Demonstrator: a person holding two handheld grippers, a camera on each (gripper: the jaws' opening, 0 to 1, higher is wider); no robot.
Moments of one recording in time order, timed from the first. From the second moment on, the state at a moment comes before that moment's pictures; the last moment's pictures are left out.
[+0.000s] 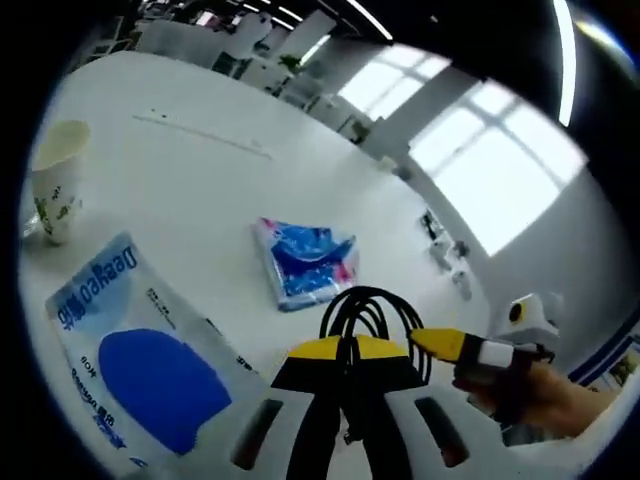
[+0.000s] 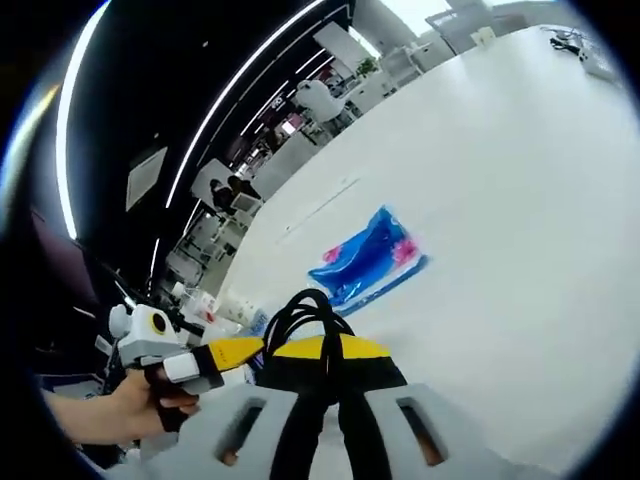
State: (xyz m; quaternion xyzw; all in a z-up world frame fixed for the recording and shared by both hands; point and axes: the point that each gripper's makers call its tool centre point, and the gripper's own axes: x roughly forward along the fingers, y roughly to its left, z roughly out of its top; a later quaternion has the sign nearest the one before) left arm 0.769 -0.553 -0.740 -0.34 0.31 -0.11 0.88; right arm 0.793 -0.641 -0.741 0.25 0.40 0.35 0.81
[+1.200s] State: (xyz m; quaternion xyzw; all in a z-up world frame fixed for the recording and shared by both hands) left arm 0.776 -0.566 -0.798 -0.25 0.41 -0.11 0.87; right arm 0.811 -0.649 -0.788 0.18 0.44 0.34 0.81
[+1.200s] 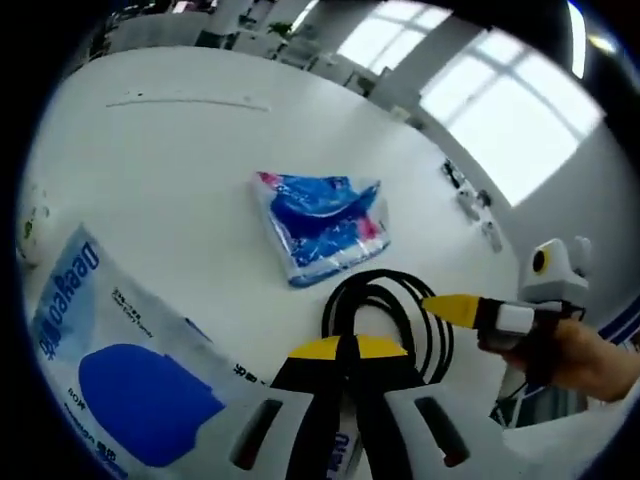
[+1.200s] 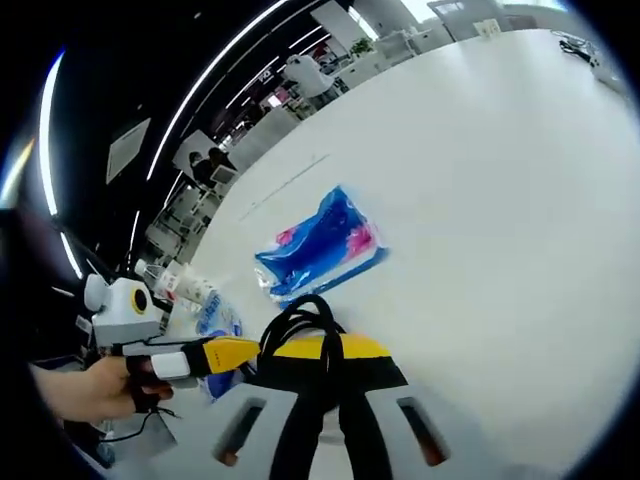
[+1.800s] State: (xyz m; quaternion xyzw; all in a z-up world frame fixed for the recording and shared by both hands) left arm 0.775 -0.569 -0.803 -0.22 0.42 -0.12 0.87; right arm 0.810 -0.656 -0.809 0.15 0.45 0.35 0.81
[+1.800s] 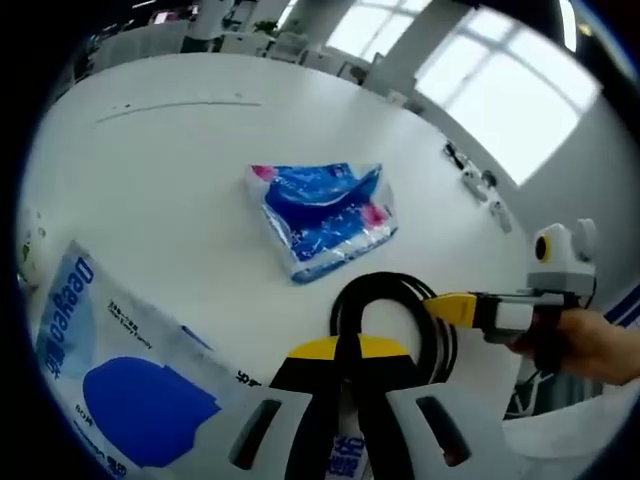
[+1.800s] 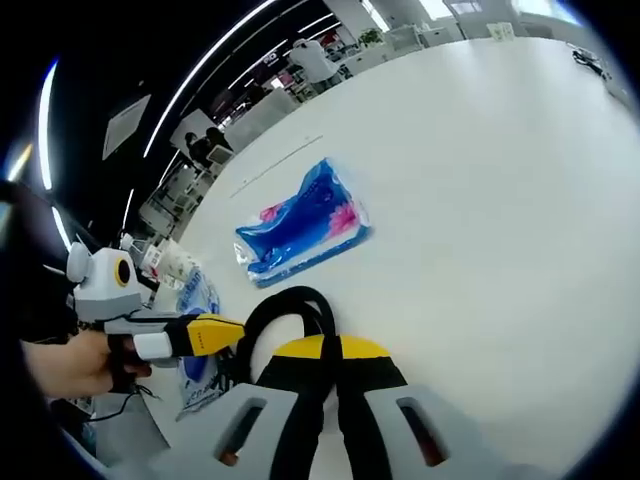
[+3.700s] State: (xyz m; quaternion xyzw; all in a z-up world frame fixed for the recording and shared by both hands) left arm 0.766 -0.511 -0.748 -0.21 0.31 -0.06 0.92; right arm 0.791 -0.618 -0.748 0.17 0.37 0.41 0.81
